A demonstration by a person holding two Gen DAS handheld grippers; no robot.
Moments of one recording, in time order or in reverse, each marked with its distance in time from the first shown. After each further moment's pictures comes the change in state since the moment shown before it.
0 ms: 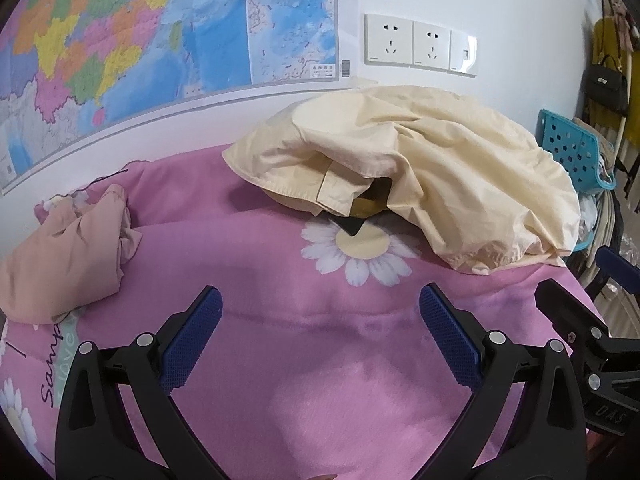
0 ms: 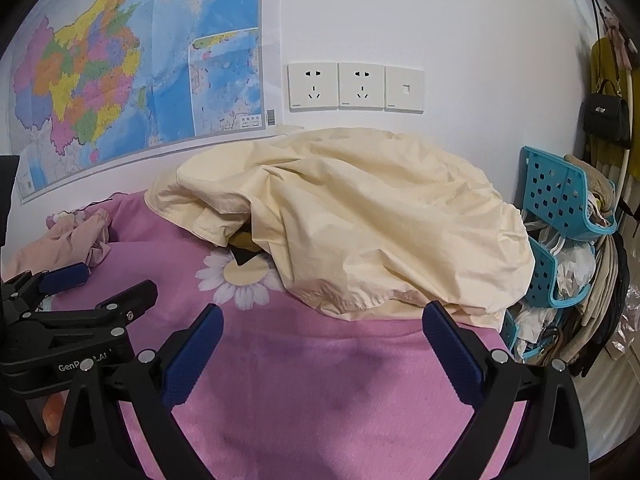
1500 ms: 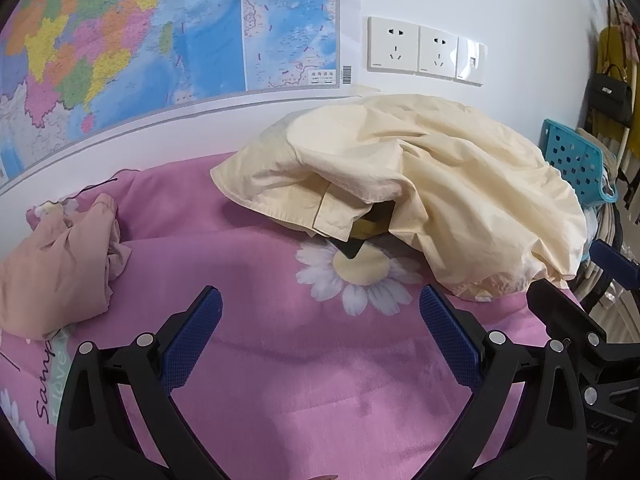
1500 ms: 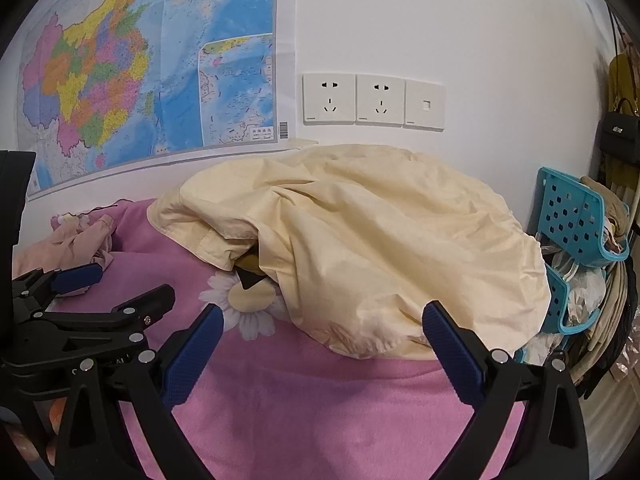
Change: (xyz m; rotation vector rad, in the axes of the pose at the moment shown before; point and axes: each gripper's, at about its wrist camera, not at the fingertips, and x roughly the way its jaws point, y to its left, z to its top) left arm 0.018 0.001 0.023 -0.018 -0.003 -0.011; right arm 0.019 0.004 0.025 -0.047 -0.034 0.037
